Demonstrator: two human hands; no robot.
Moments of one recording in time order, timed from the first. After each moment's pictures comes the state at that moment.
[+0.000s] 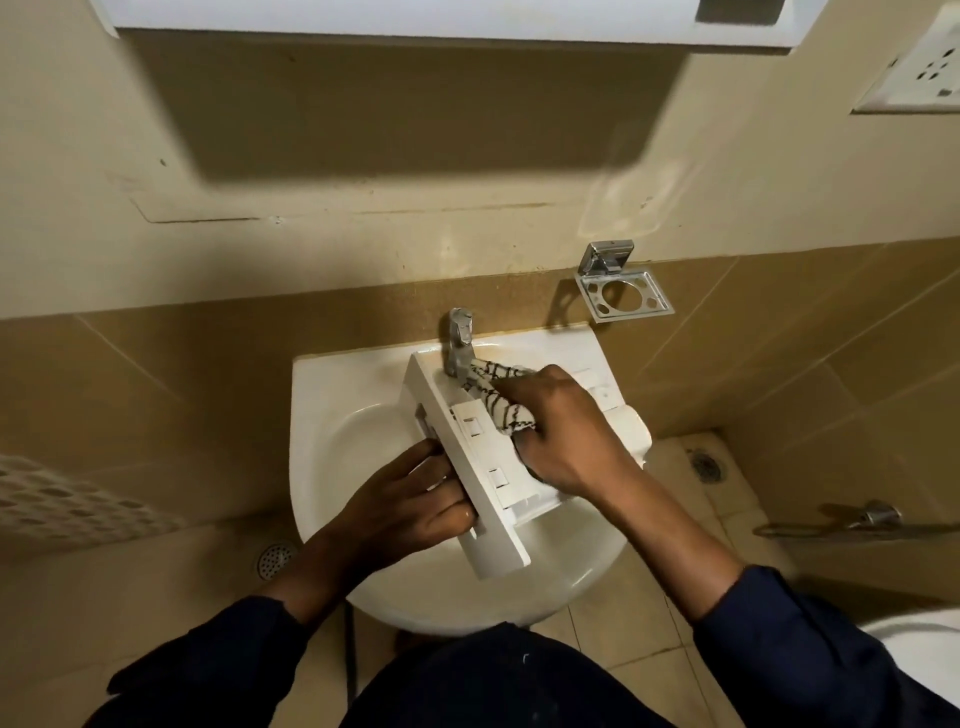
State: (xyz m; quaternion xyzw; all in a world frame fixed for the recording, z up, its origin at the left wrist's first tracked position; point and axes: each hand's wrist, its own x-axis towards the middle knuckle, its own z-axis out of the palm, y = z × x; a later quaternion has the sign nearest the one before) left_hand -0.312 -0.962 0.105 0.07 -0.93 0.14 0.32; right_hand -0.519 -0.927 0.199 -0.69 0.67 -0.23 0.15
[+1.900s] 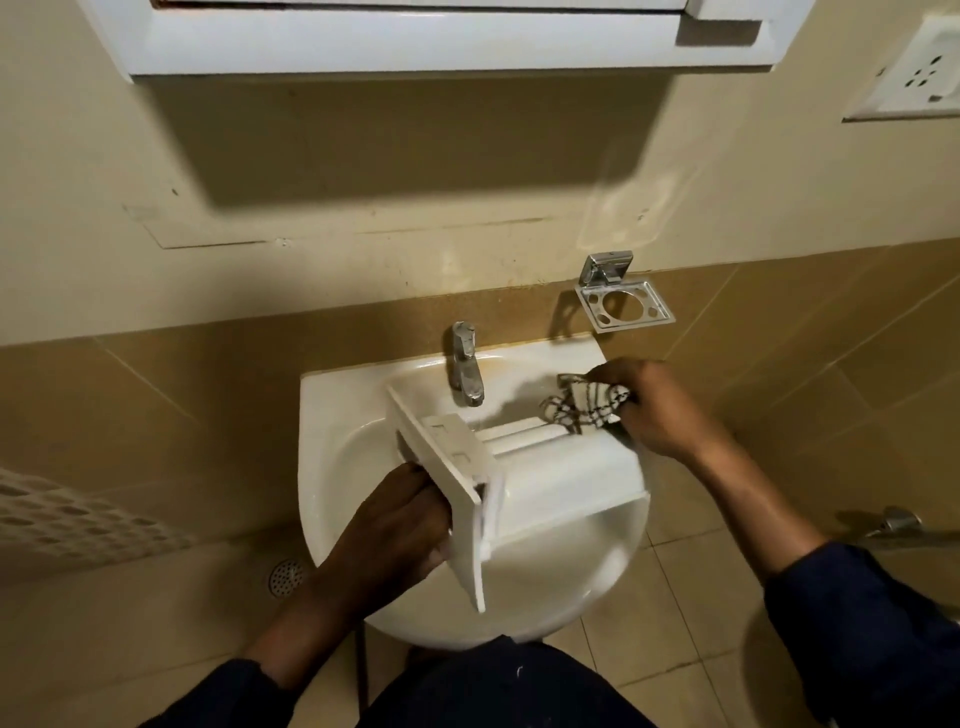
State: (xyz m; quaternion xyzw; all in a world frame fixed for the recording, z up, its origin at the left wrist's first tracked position) left_hand -0.297 -0.940 0.107 0.21 -0.93 -0.07 0.28; right_hand -0.609 -0.933 0.199 -0.64 0.72 -0.19 0.18
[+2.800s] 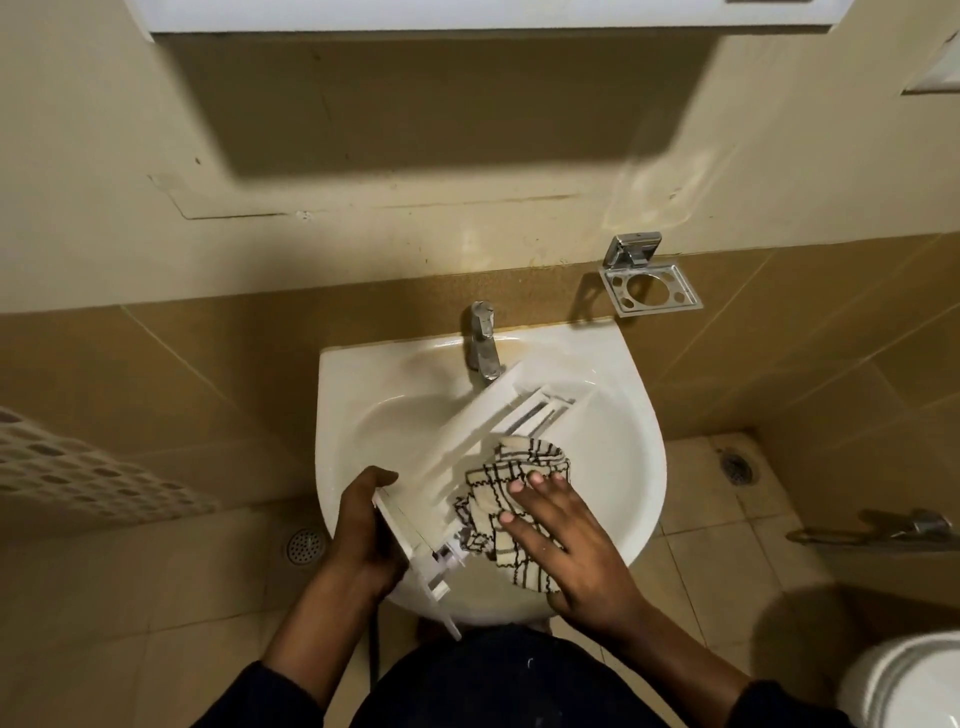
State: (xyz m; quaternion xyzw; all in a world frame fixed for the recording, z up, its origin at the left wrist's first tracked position) left_hand -0.298 -0.928 0.114 0.55 -0.06 -0.77 0.33; right_hand -0.511 -0.832 0.091 -0.81 0.51 -0.27 0.02
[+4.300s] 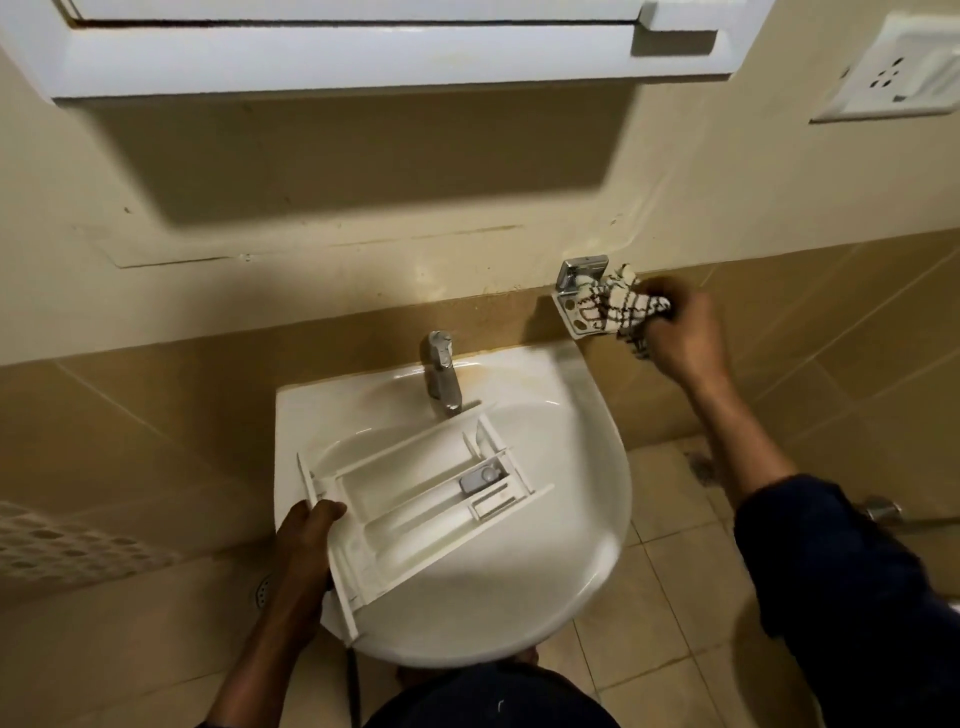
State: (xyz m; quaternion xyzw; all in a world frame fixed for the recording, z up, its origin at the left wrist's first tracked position) left_hand -0.280 -0.948 0.092 0.65 -0.32 -0.60 0.33; right_hand -0.666 -0.977 0.213 -0.44 0.79 -0.41 0.13
